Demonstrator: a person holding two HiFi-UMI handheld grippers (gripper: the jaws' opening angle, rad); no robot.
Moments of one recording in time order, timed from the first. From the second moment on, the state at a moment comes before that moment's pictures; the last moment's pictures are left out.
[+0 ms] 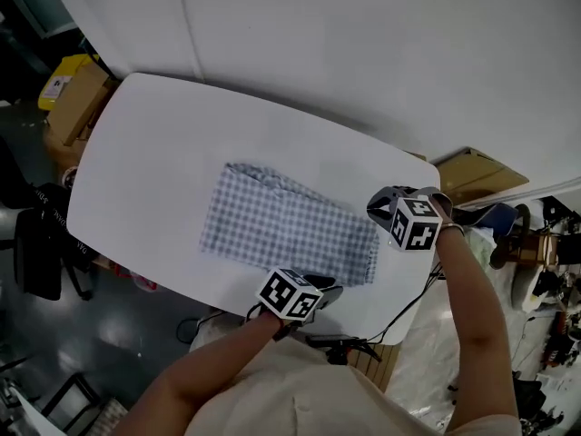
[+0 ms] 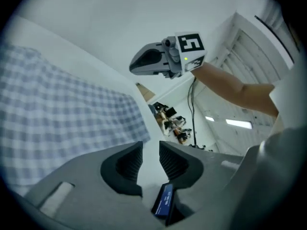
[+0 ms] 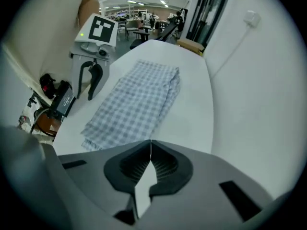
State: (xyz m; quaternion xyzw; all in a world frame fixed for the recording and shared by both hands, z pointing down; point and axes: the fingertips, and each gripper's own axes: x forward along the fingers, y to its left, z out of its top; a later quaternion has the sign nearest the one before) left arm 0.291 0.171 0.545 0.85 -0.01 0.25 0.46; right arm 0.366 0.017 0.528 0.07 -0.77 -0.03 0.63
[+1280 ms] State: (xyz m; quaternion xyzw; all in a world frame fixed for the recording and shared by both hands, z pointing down) left arm 0.029 0.046 0.557 0.77 -0.37 0.26 0.45; right arm 0.054 -0.090 0.537 -0.19 -0.75 -0.19 0.61
